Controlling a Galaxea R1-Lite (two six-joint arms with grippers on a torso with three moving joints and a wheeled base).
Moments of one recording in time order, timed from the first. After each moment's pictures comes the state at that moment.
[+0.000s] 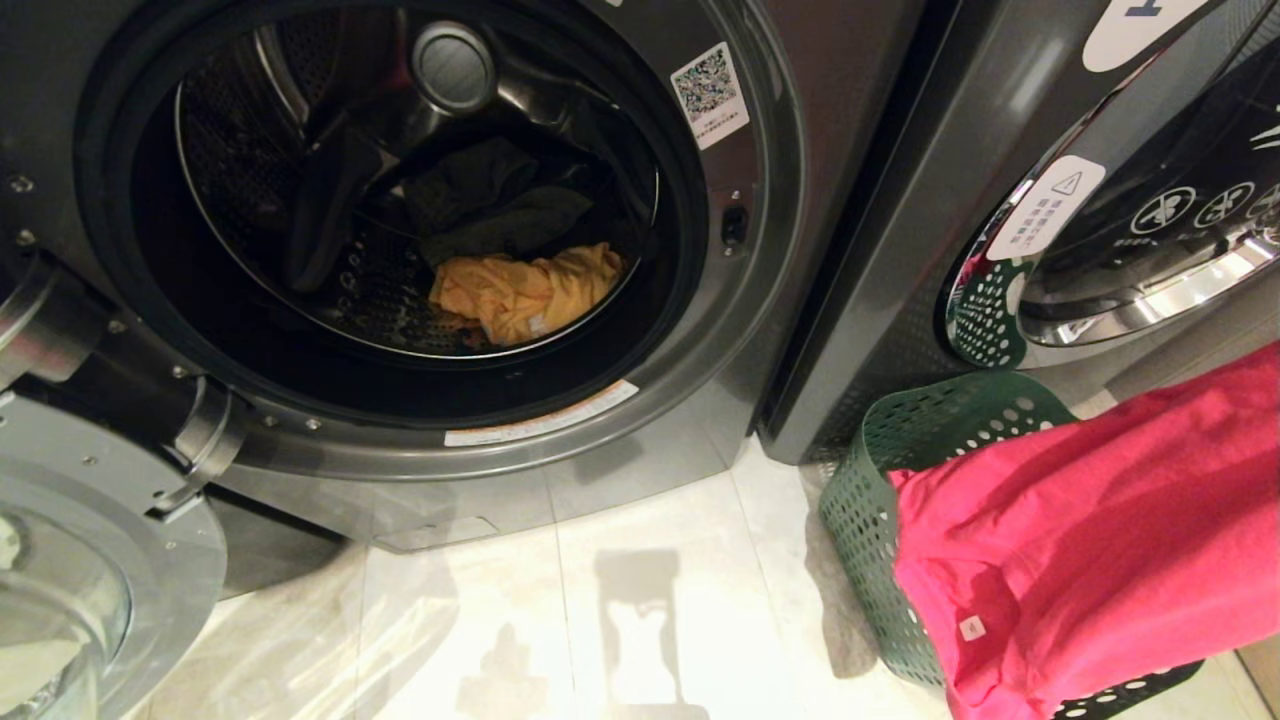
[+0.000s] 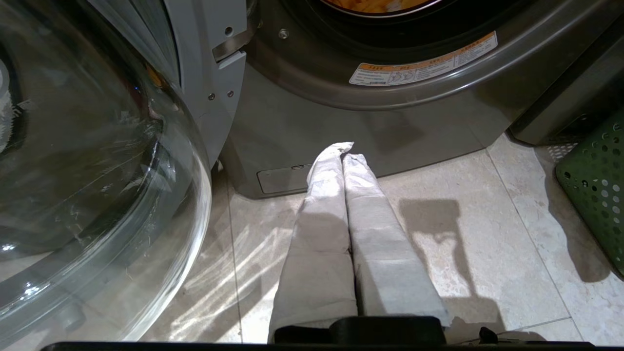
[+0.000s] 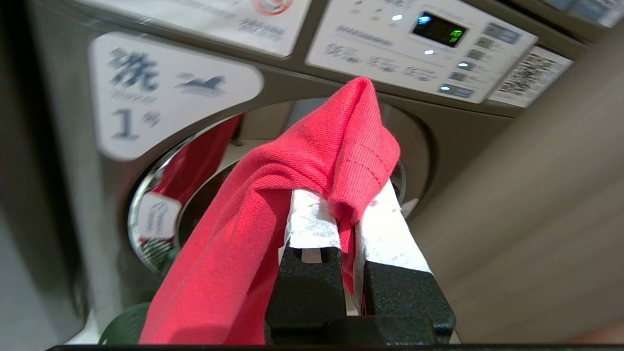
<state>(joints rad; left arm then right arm) 0.01 0.00 0.00 -0.11 0.00 0.01 0.35 0.76 -1.49 0.18 -0.46 -0.54</state>
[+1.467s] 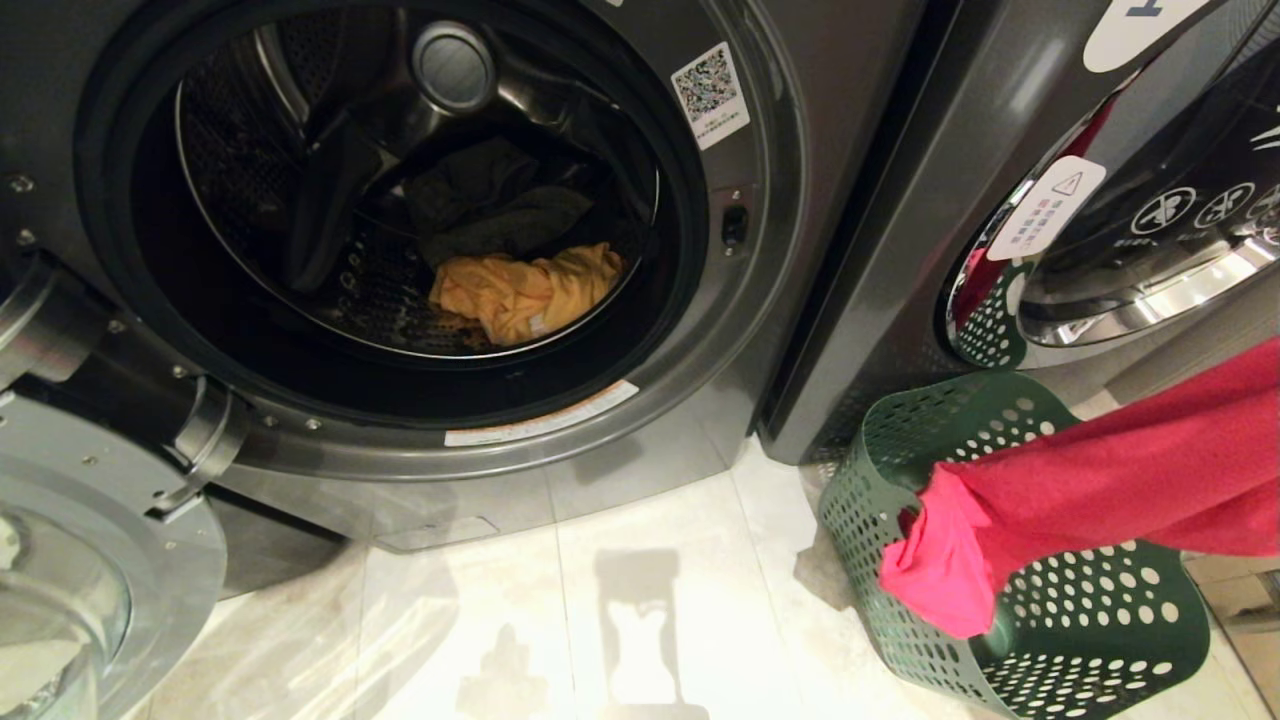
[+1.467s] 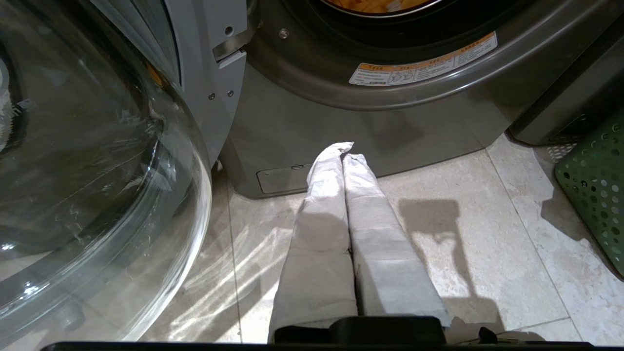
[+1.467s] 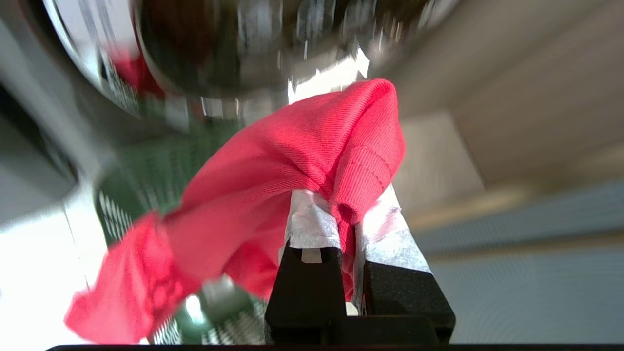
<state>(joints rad) 0.01 0.00 0.00 -0.11 0.00 0.01 0.34 0.84 -1.05 0.20 -0.75 -0.18</state>
